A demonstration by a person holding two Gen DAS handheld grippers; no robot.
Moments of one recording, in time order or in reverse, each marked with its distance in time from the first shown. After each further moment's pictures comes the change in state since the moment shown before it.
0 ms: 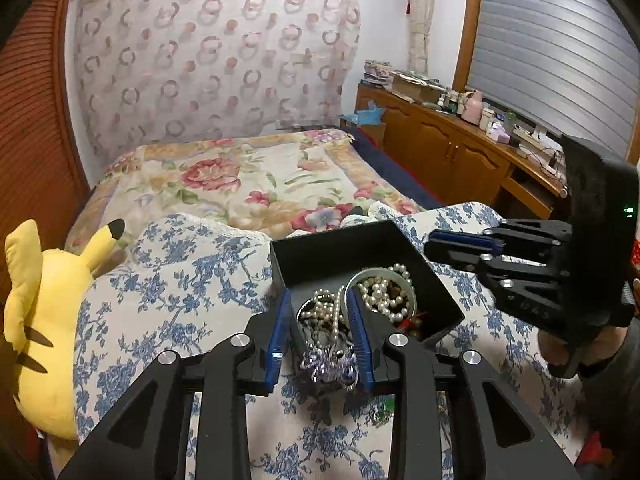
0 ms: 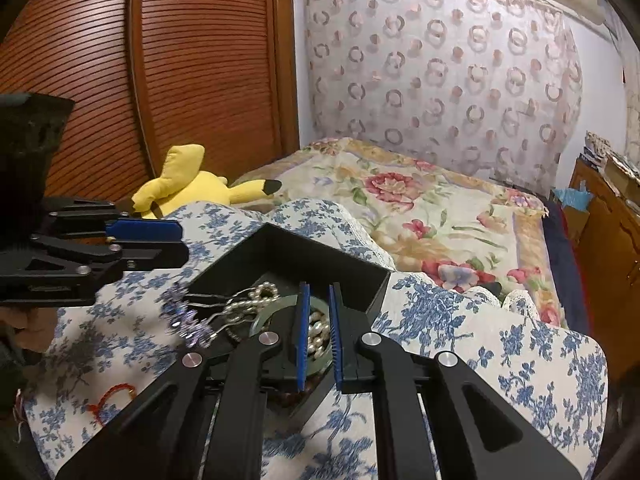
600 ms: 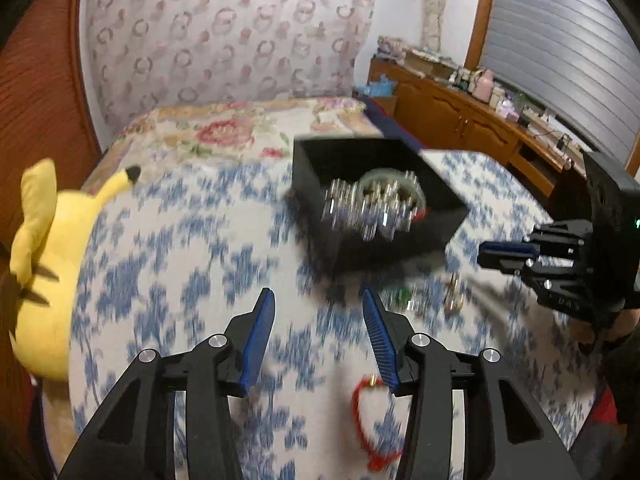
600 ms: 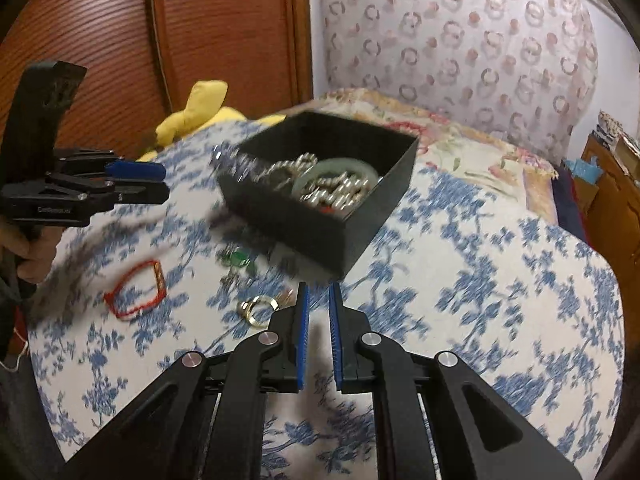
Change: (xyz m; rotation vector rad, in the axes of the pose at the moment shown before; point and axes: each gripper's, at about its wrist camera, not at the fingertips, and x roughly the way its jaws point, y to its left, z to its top) left arm -0.020 0.011 -0.082 -0.045 0.118 0.026; right arm -0.018 0.025 -0.082 -0.031 0.180 0.038
